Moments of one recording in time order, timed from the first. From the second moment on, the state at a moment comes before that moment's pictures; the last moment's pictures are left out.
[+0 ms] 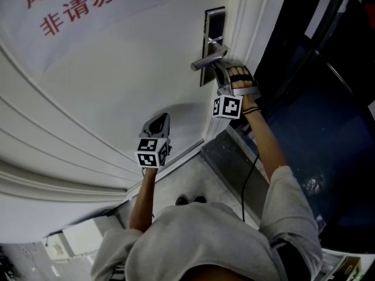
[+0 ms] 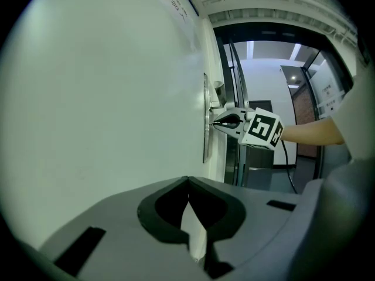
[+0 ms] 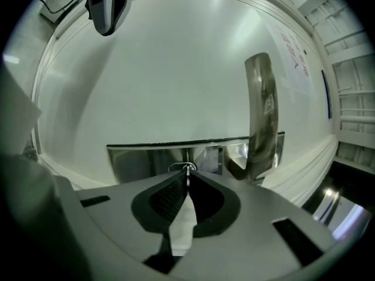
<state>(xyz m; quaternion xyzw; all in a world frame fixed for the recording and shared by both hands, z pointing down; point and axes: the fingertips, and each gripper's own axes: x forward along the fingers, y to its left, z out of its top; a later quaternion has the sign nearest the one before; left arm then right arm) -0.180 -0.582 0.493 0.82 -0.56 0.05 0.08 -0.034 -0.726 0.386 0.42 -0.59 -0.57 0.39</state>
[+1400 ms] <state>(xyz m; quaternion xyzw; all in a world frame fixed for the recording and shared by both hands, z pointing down) -0.155 -0.578 0.490 0.83 -0.54 0.05 0.07 0.003 -0.679 0.395 0.44 -0.63 -0.52 0.37</state>
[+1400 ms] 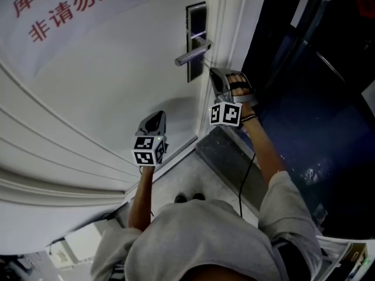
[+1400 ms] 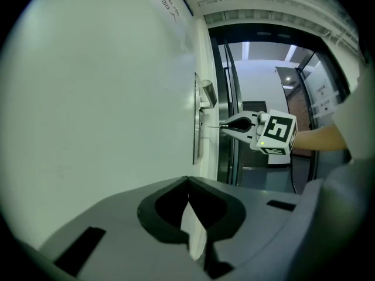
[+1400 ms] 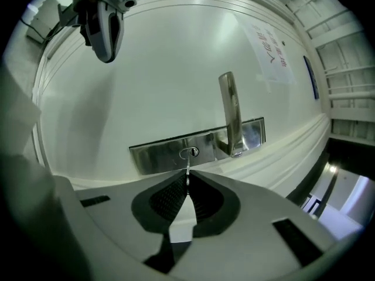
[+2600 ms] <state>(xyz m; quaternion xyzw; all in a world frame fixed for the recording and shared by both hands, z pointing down) -0.098 -0.572 0.501 0.86 -0.49 0.05 0.08 0.122 -0.557 0.475 0.63 -0.77 -0.03 0.09</state>
